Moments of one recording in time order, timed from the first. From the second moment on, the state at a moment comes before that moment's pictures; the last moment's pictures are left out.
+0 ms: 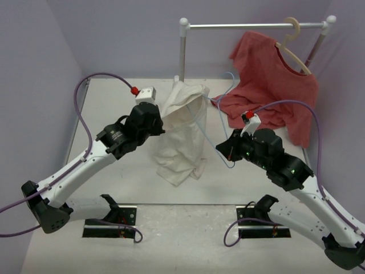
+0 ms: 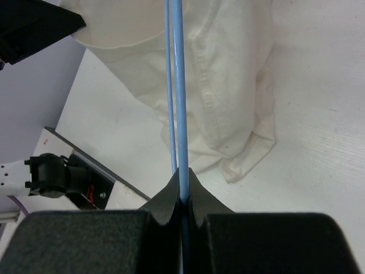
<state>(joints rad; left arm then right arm) -0.78 1.20 1.27 -0.68 -0.46 -0.63 0.72 0.75 0.94 -0.60 0.00 0.60</state>
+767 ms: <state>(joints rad) -1.01 1.06 0.76 -0.25 -0.18 -0.83 0.71 1.08 1.17 -0.69 0.10 0.53</state>
